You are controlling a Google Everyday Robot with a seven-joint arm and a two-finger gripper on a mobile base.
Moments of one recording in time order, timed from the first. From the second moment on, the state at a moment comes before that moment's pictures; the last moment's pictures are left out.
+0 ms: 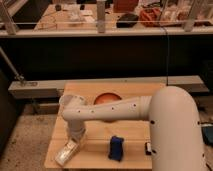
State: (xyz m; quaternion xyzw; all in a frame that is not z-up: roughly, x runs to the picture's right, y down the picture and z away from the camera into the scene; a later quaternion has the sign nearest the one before) arm -0.151 0.253 0.782 -0.32 -0.26 -0.44 0.80
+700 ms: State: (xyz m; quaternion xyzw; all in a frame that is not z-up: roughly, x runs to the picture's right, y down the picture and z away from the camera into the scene) arm -0.125 0.188 0.785 -0.31 -0.24 -0.43 0.82
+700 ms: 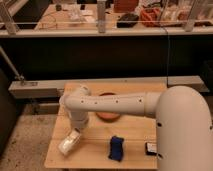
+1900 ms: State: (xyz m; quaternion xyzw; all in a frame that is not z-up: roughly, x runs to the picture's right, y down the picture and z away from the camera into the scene) arm -0.059 0.114 0.812 -0.29 -0.20 -0.37 0.86
